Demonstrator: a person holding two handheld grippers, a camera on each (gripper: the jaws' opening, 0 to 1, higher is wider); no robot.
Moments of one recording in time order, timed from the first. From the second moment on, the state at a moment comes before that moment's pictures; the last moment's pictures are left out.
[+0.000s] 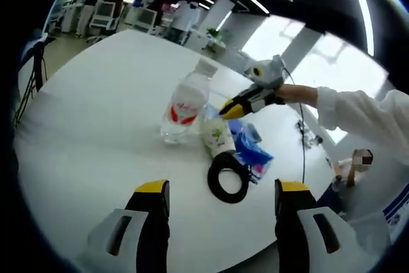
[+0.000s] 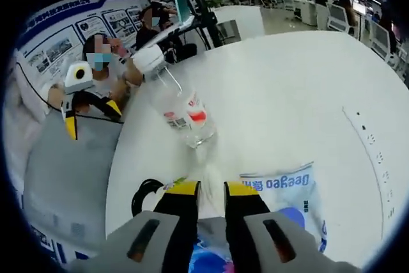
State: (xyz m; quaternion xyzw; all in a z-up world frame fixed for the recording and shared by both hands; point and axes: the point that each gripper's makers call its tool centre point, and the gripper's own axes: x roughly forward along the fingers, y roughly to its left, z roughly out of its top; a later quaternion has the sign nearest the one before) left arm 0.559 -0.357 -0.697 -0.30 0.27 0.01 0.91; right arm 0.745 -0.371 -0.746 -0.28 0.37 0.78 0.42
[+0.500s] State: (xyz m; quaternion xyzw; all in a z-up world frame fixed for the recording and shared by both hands) left arm 0.558 -0.347 -0.697 -0.32 0.26 0.03 0.91; right arm 0.718 -0.367 -0.739 -0.27 0.37 0.81 0.36
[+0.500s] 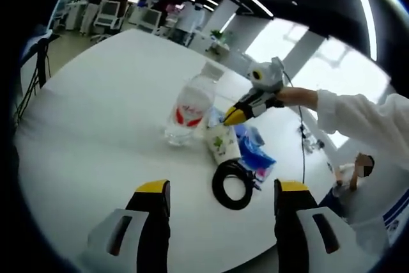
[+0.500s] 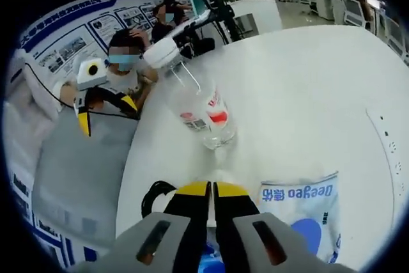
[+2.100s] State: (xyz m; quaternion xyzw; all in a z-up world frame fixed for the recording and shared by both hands) left arm 0.557 -0.340 -0.691 -0.34 0.24 0.04 0.91; right arm 0.692 -0.366 -0.722 -0.38 0.06 0.86 0.35
